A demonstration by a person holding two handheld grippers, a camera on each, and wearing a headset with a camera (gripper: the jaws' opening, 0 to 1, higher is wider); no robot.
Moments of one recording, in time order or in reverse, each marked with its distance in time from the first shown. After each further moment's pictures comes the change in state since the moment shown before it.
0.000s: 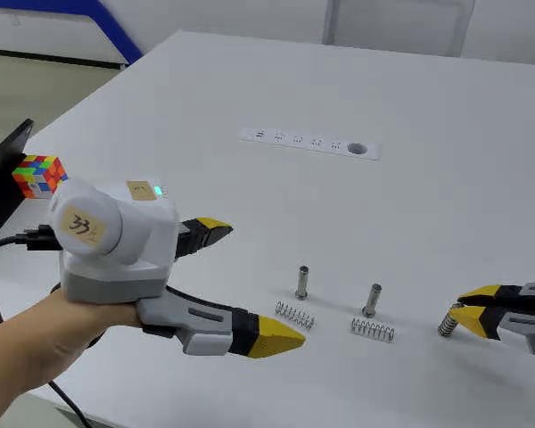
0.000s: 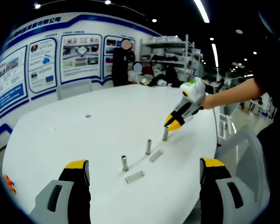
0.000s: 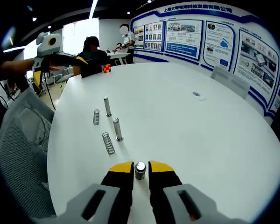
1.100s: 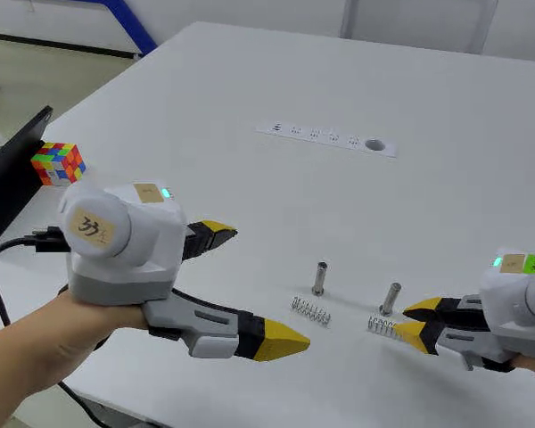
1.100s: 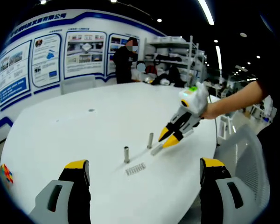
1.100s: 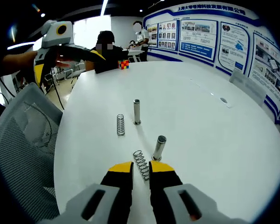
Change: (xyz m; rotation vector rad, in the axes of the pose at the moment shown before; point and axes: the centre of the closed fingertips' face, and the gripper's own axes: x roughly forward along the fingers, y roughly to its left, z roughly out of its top) left arm -0.010 0.006 -0.020 -0.047 0.014 0.015; right arm 0.067 0.069 0.013 -0.051 0.031 0.098
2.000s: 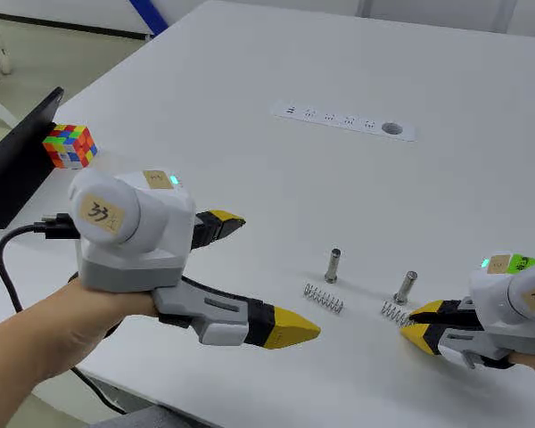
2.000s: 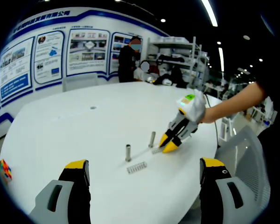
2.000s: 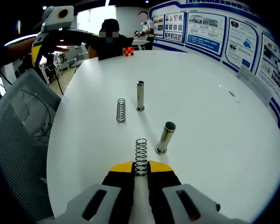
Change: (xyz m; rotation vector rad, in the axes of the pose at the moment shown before) left arm -0.001 0.005 -0.002 -0.025 -0.004 0.012; right arm 0.013 0.002 -0.019 -0.043 0.079 0.045
